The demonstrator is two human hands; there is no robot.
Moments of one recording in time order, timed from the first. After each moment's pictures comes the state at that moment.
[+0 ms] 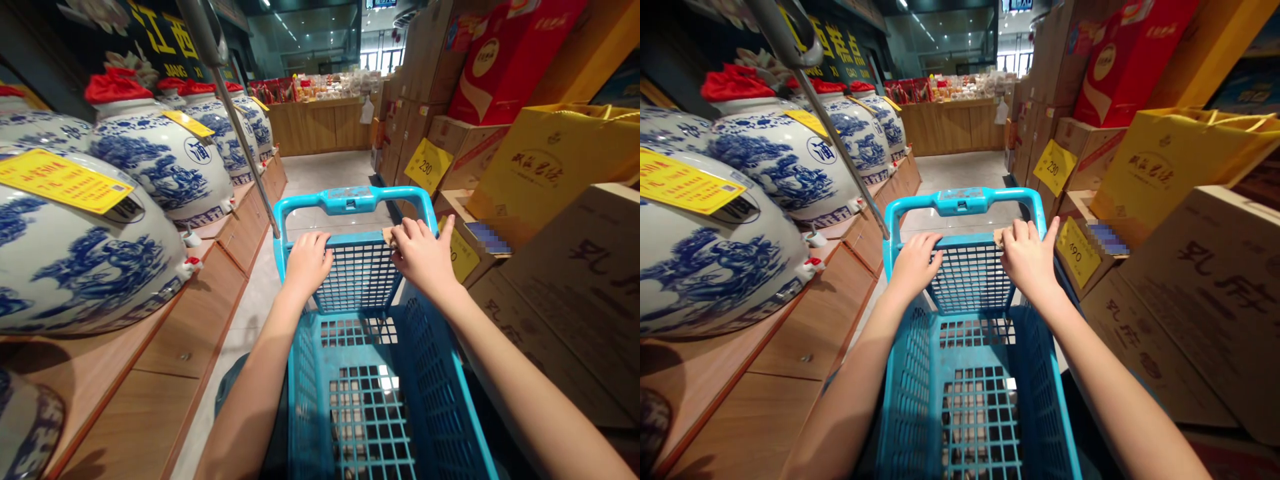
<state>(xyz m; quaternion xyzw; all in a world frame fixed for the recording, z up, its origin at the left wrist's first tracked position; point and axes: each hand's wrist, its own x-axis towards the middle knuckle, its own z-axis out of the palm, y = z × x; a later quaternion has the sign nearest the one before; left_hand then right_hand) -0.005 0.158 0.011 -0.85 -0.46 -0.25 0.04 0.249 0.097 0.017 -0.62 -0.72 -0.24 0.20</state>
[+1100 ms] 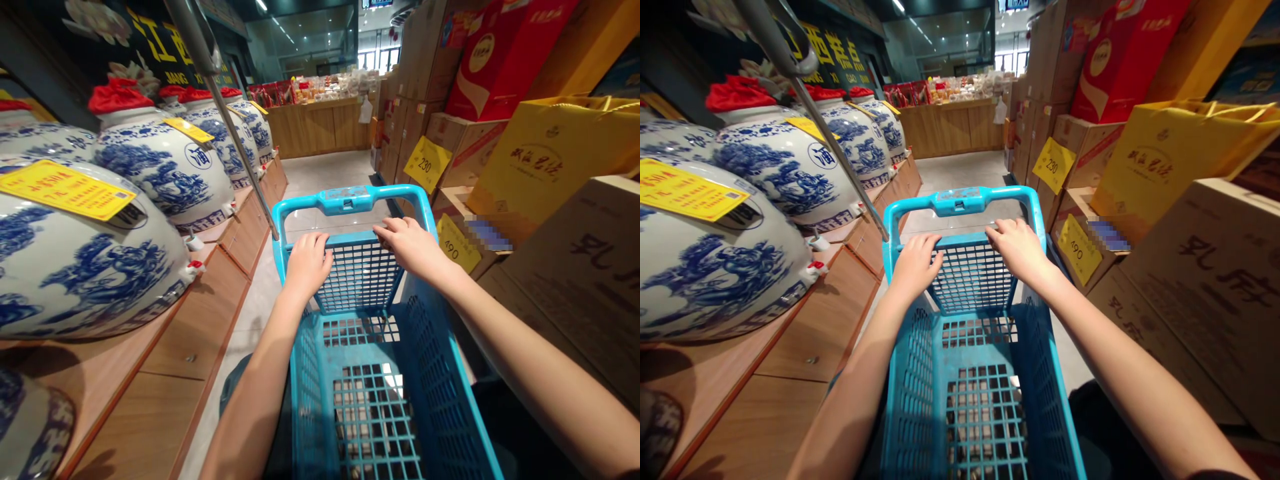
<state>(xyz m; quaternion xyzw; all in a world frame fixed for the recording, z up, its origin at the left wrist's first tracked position) -0.005 0.160 0.005 -0.84 -0.47 -0.25 0.07 0.248 0.119 0.038 -0.58 -0.79 -0.14 0.11</state>
